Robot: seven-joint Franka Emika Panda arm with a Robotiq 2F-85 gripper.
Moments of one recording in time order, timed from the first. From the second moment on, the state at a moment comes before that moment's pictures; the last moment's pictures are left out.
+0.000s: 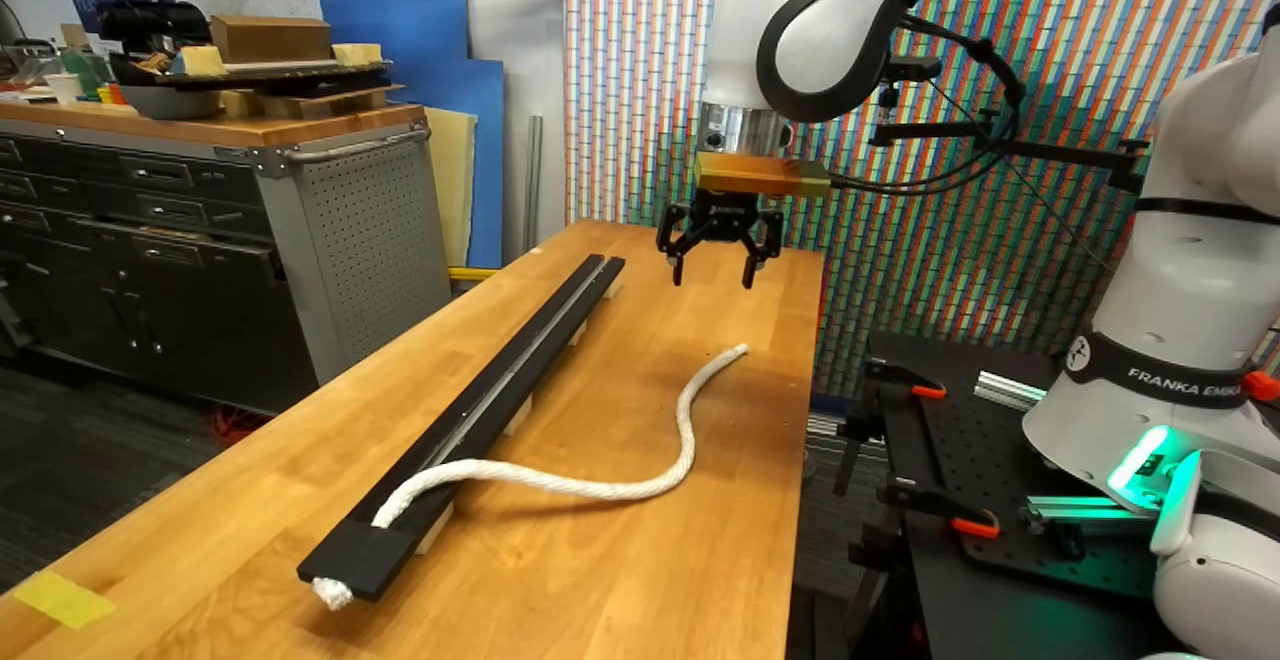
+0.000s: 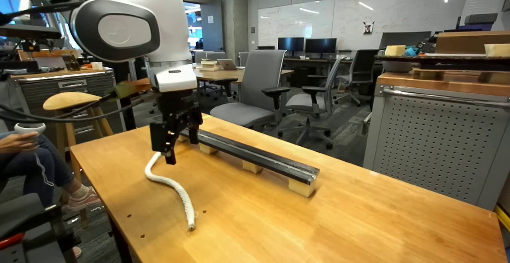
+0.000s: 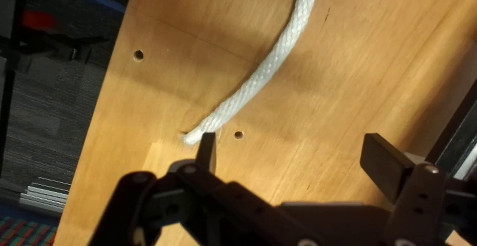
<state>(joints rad) -0.11 -0.01 0.01 -2.60 0.05 2.64 1.01</state>
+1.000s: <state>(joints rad) -0.11 0.16 -0.11 -2.56 0.12 2.70 1.03</state>
